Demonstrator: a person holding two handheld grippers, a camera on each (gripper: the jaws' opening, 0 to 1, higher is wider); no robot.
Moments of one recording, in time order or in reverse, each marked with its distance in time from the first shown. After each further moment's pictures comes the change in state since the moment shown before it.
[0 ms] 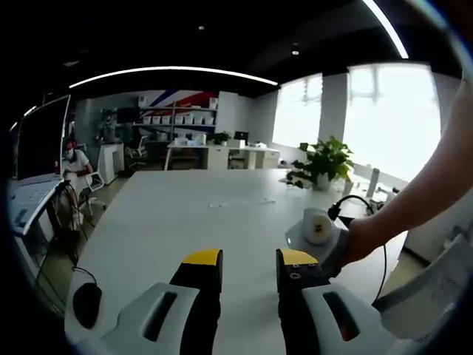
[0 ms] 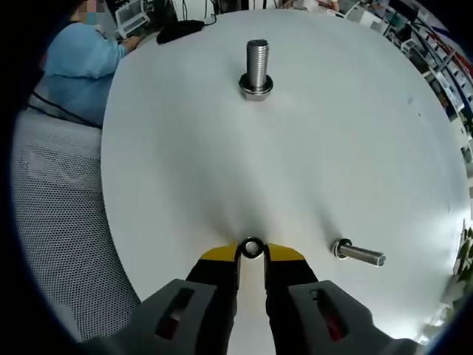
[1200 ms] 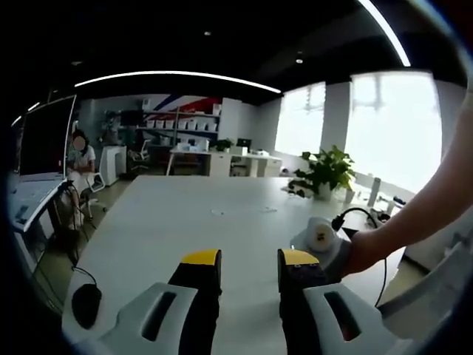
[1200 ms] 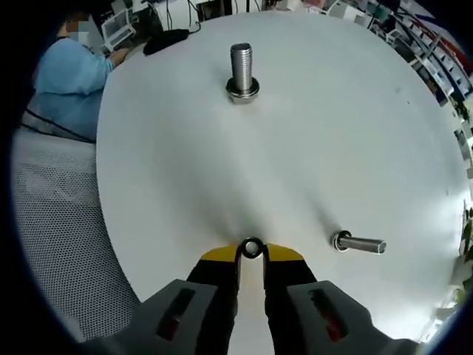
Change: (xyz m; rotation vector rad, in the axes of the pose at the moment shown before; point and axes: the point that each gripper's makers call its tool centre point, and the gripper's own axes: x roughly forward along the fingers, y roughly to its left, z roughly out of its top) left arm -0.003 0.004 0.010 -0.024 -0.048 0.013; right arm -0.001 -0.002 -0.002 0.087 -0.020 -0.025
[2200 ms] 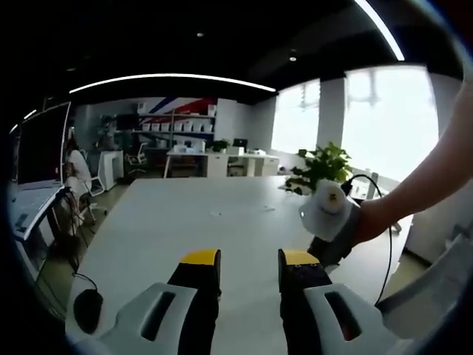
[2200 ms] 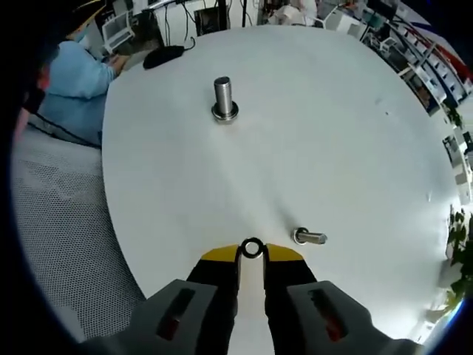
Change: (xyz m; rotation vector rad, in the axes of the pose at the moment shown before) left arm 0.002 -0.006 -0.002 0.035 0.007 -0.015; right arm -0.047 -0.025 0.009 -0.027 -0.047 -0.049
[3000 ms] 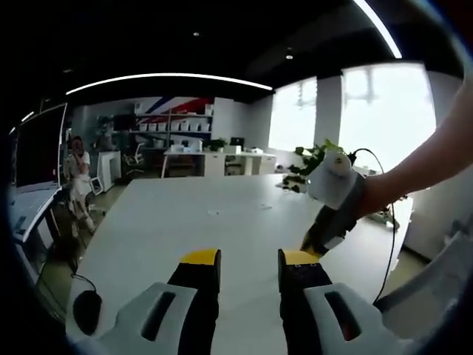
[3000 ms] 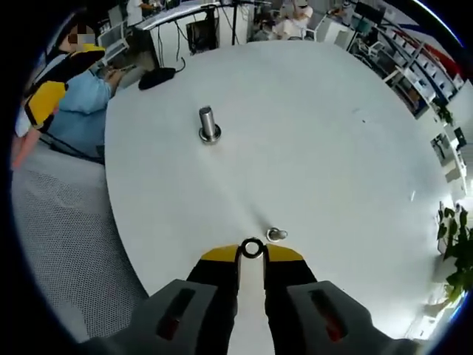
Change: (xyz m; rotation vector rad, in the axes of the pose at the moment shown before) left arm 0.000 -0.005 -0.001 0.014 0.007 -0.015; right arm -0.040 -0.024 0.008 0.048 -0.068 -0.036
